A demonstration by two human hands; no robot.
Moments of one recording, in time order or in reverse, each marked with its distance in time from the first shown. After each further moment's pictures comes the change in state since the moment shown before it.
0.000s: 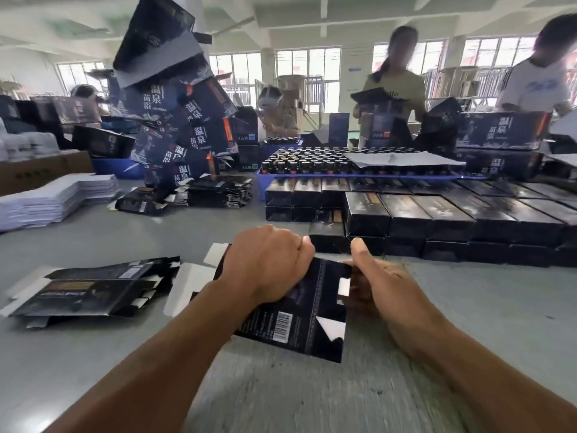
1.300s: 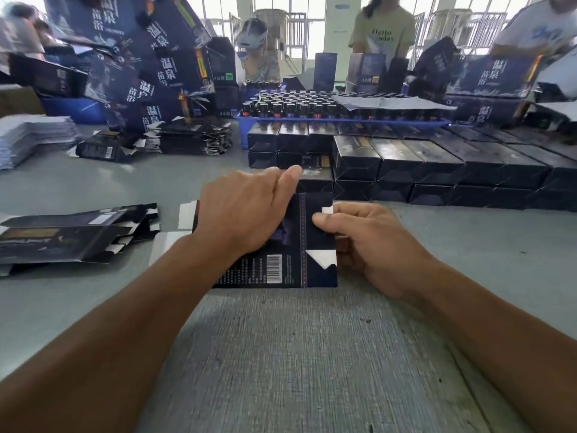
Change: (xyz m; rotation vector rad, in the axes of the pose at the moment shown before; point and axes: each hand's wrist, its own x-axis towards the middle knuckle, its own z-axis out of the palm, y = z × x) left_hand -0.019 0.001 0.002 -0.020 0.089 -0.102; right_hand -0.005 0.001 0.010 0.198 -0.120 0.019
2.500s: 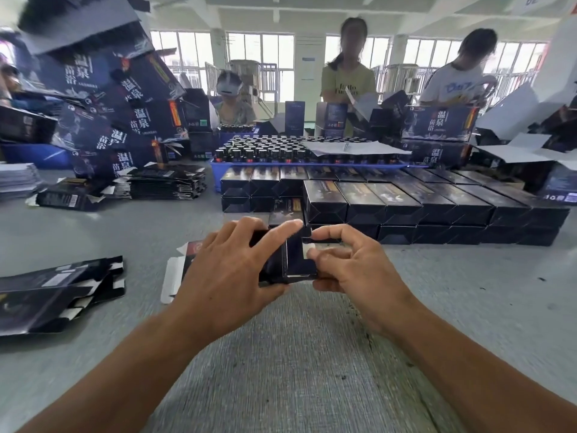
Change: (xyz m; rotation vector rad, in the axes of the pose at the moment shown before) left_hand -0.015 0.003 0.005 -0.005 -0.134 0.217; right_hand 0.000 -0.011 -0.016 -0.143 0.269 -0.134
